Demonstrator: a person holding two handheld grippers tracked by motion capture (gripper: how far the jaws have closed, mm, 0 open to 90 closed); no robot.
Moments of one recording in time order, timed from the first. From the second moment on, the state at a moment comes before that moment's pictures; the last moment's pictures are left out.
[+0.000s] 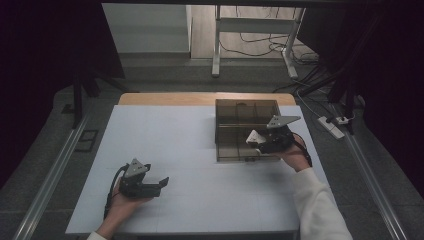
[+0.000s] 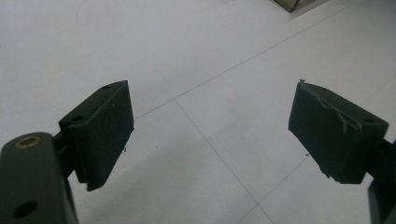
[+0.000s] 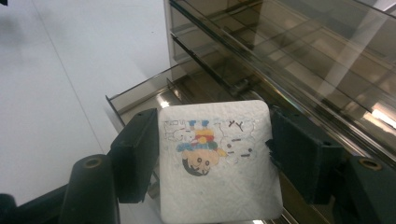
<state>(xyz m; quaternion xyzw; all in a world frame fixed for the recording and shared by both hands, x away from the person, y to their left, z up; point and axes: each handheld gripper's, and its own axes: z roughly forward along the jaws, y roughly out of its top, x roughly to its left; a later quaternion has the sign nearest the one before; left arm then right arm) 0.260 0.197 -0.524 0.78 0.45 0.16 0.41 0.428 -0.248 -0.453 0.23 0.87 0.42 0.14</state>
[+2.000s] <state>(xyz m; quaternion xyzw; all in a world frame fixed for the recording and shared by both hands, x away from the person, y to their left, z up) 0.260 0.196 -0.525 0.78 0.45 0.16 0.40 0.434 -0.305 -0.469 0.27 0.86 0.40 0.15</state>
